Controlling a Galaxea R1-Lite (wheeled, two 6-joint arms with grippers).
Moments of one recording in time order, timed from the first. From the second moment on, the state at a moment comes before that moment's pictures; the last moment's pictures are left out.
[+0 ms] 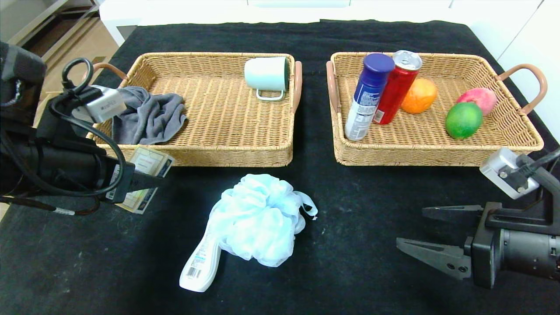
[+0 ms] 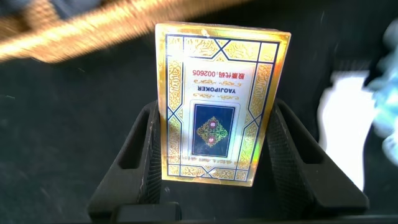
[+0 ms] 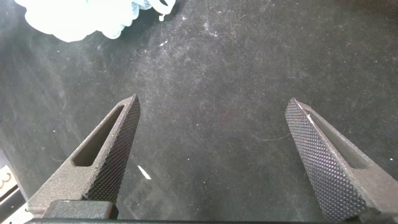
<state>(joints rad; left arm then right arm) -0.17 1.43 -1.27 0.44 0.05 0.14 0.43 1.32 -0.67 -0.24 0.35 -0.03</state>
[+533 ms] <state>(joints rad) -0.17 1.54 -1.48 0.23 0.12 -0.02 0.43 1.32 -0.67 -0.24 0.35 -0.03</state>
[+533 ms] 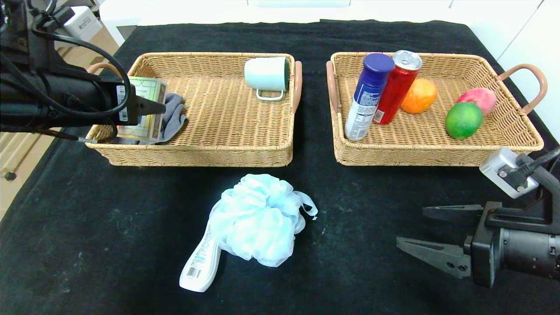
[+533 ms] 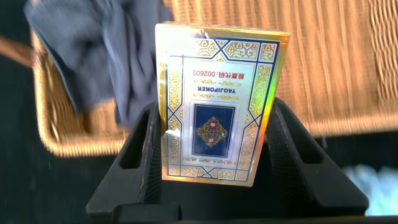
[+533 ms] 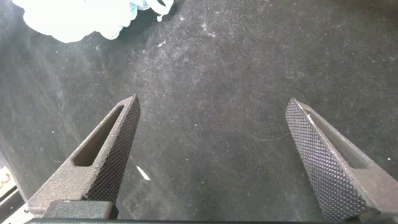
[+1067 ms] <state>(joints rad) -0.18 1.75 -1.69 0.13 0.13 -0.03 0.42 1.31 -0.68 -0.24 0.35 -0.03</state>
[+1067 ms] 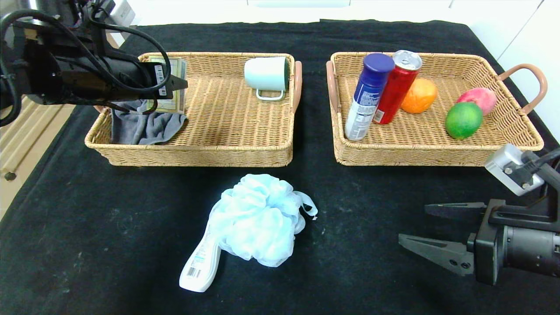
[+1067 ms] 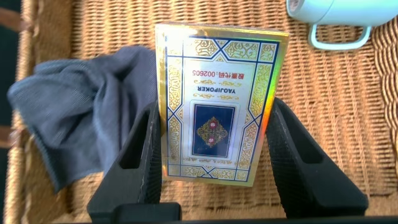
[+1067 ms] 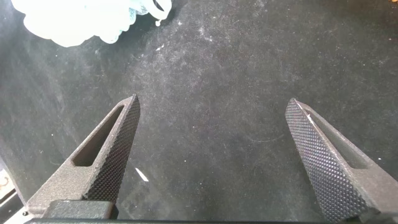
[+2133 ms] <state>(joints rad) -0.19 1.87 -1.77 0.13 0.14 -0.03 0.42 1.29 -0.68 -0.24 0.35 -0.04</state>
